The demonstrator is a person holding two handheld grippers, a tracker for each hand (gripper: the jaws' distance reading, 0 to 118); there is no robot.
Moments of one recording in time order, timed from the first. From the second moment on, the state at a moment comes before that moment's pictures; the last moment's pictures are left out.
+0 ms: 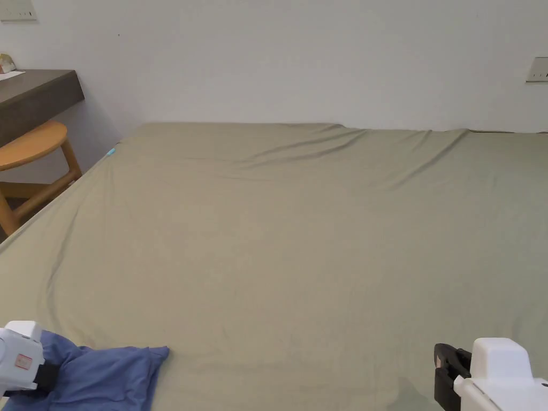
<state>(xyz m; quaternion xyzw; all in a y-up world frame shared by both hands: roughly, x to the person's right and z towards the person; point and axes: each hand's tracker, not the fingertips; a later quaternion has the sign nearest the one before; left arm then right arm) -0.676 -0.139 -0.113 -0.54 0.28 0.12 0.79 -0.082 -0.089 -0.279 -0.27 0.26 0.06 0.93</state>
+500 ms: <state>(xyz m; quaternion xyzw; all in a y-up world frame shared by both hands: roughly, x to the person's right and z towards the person) -0.585 -0.030 -0.113 -0.31 0.30 0.12 0.89 -0.036 -0.039 -0.262 -0.20 0.23 0.05 0.95</state>
